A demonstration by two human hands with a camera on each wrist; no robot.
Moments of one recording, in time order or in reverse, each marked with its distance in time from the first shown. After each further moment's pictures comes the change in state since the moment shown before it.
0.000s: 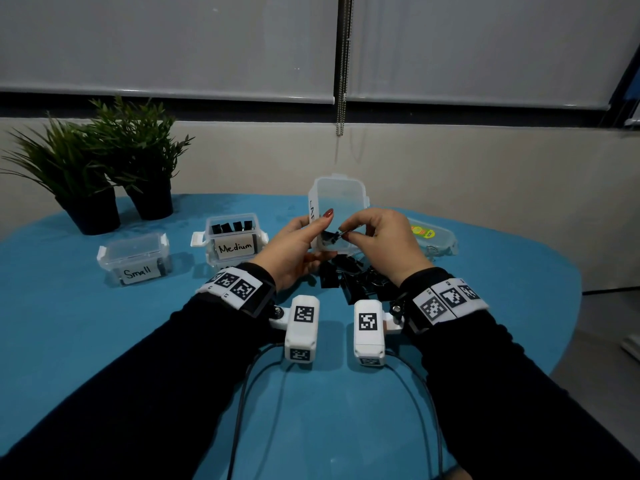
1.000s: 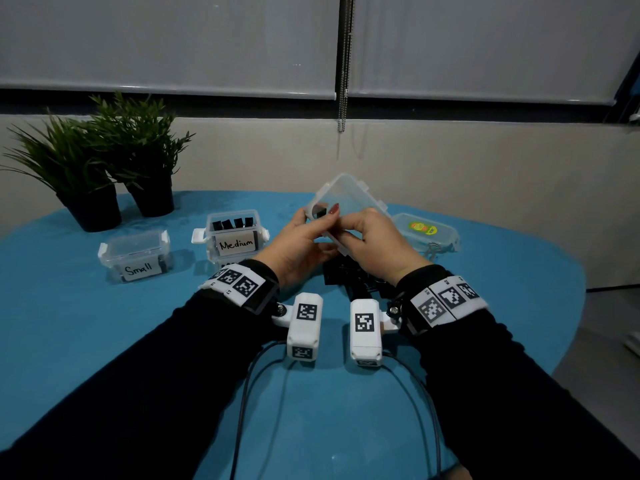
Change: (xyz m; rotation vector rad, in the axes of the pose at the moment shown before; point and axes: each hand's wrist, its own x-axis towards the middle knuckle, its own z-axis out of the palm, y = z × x) left_hand -0.001 -0.003 0.007 -0.187 -0.148 0.081; right_hand -0.004 -0.012 0.010 -0.067 -0.177 -0.109
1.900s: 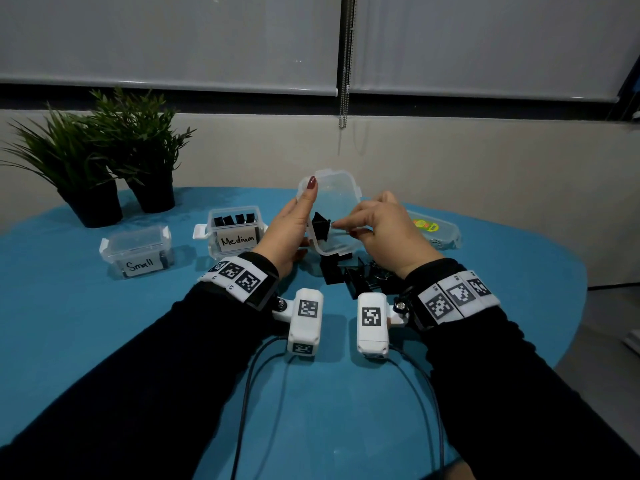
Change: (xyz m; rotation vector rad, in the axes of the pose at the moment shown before) left_hand -0.012 0.021 0.000 0.410 0.192 -0.009; right_hand 0.002 0.010 -0.012 -0.125 0.048 -0.042
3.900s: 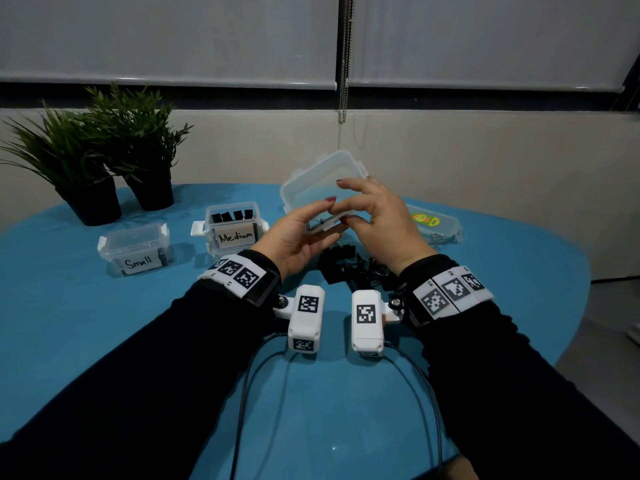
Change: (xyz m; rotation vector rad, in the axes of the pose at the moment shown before) left_hand 0.006 -0.004 0.008 -0.528 -0.080 -0.171; right_hand 0.000 -0.006 0.002 0.190 0.121 -0.057
